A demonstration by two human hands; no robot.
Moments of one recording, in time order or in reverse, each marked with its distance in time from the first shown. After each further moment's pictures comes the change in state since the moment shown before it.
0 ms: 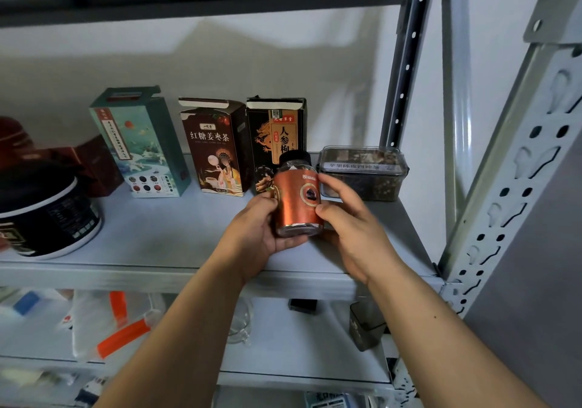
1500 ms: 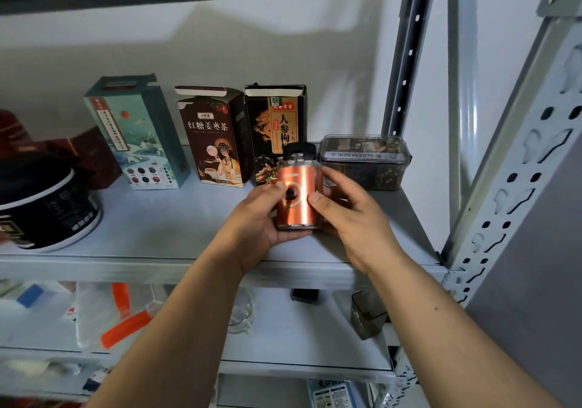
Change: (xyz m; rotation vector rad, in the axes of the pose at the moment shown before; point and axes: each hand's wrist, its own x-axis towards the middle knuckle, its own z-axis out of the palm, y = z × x) left_hand -0.005 0.003 -0.002 0.045 -0.065 -0.003; right_hand 0.003 0.012 -0.006 -0.061 0.041 -0.042
